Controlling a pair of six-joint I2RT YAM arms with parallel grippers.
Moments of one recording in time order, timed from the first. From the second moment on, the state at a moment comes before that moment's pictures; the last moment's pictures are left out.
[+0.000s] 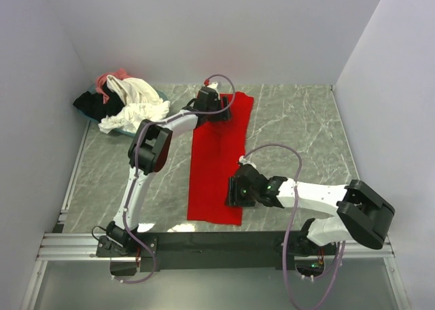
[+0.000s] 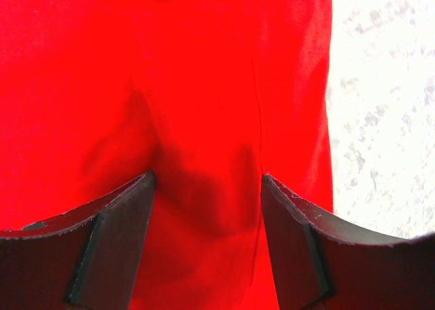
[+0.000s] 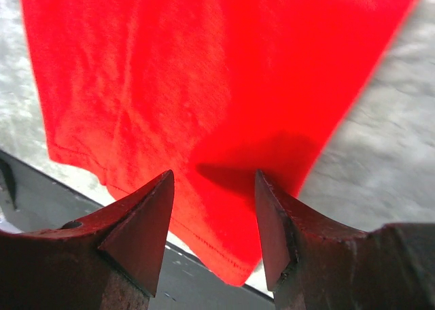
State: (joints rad) left arm -0.51 2.41 1.85 -0.03 0.10 -0.48; right arm 0.94 1.33 0.57 -0.20 0.00 0.88
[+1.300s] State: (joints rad) left arm -0.91 1.31 0.68 -0.09 -0.20 -0.79; right arm 1.03 1.03 0.46 -0.38 0.11 0.92
